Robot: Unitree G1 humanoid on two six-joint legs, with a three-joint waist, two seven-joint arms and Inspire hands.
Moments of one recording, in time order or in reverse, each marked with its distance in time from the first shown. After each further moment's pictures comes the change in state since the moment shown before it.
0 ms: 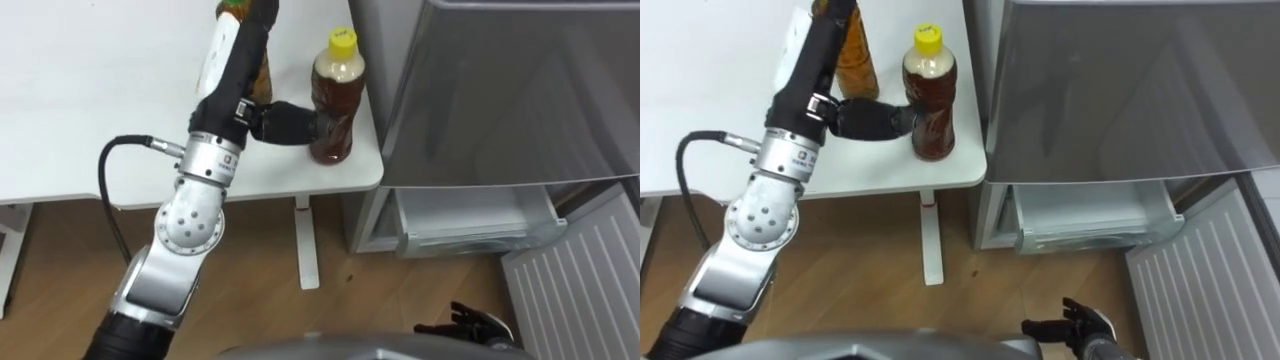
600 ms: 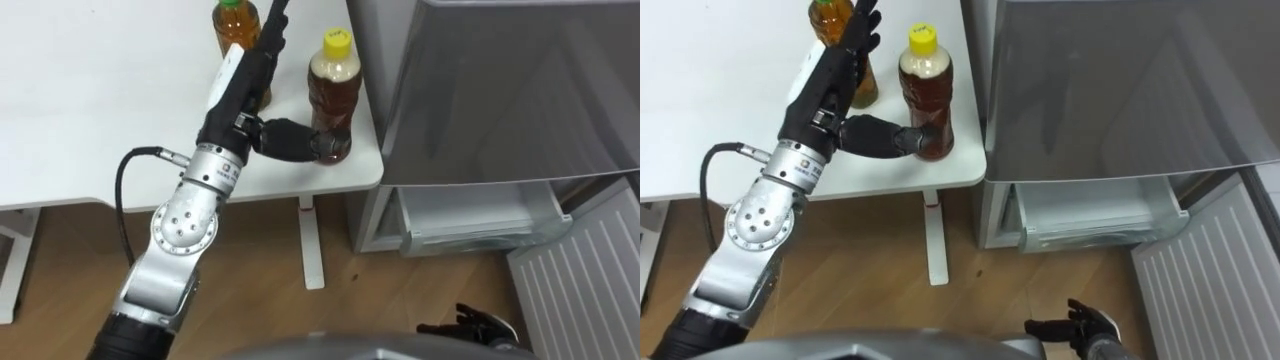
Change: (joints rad) left arm 0.007 -0.004 0.005 0.045 -0.199 0.017 -0.091; right arm -0.001 -0.008 -0.026 0.002 0.001 0.008 -0.001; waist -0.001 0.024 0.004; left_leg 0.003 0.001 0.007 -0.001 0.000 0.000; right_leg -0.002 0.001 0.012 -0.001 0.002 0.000
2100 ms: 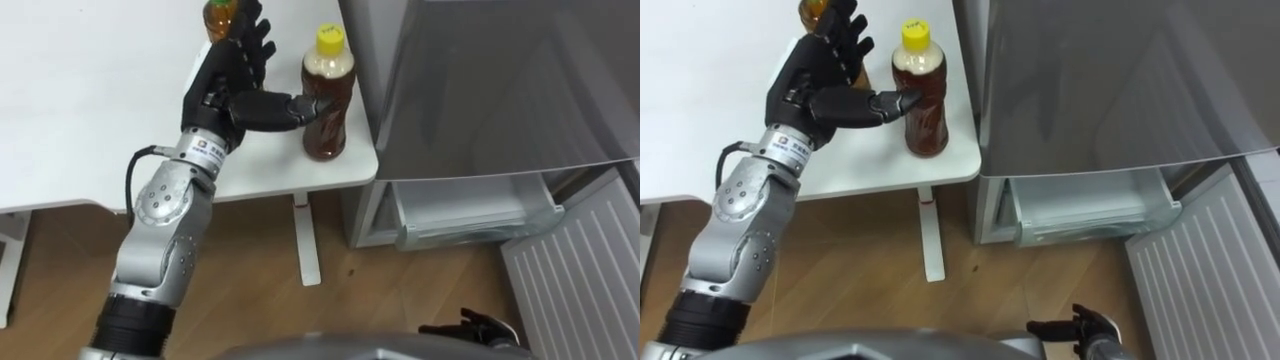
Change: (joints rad) left arm -0.087 -0.056 0.128 0.033 -0.383 0.190 -0.103; right arm 0.011 0.007 -0.016 -0.068 -0.003 0.097 -0.064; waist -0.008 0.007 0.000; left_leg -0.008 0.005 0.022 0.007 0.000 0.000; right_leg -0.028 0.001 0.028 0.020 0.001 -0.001
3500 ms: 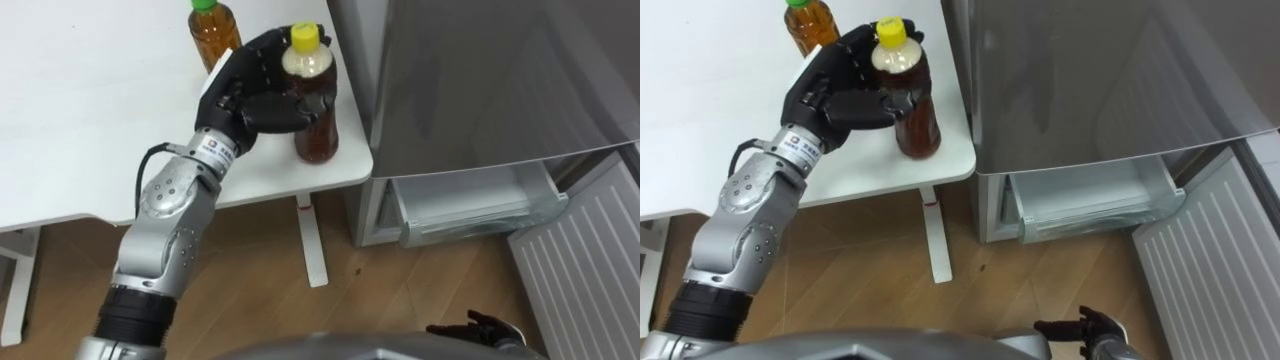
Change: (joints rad) left arm -0.015 0.001 0.004 0.055 -0.020 0.087 -0.102; right arm -0.001 -0.013 -0.011 -0.014 0.005 0.036 -0.001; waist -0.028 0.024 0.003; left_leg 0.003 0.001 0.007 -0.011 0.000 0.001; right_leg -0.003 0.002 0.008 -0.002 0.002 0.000
